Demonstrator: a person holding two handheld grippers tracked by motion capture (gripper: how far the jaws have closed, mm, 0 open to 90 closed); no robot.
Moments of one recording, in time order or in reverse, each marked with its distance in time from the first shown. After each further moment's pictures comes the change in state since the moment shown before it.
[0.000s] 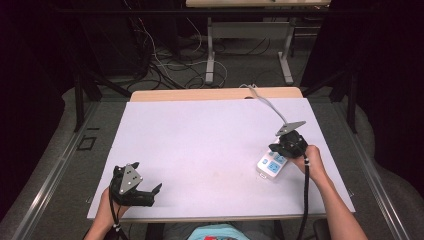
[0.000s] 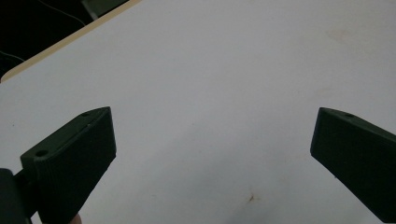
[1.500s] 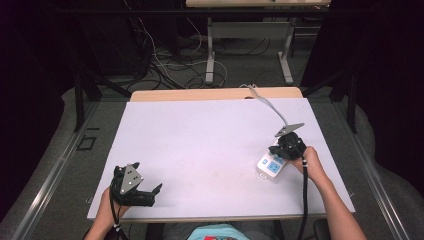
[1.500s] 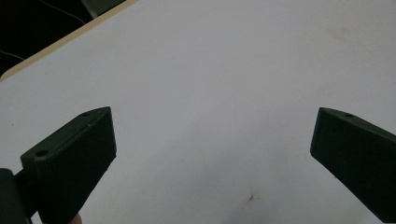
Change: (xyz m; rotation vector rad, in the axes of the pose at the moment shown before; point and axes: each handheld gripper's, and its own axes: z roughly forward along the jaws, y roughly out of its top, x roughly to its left) left arm 0.000 0.000 0.000 0.017 0.001 0.011; right arm 0.001 -0.006 0.007 0.017 -0.011 0.056
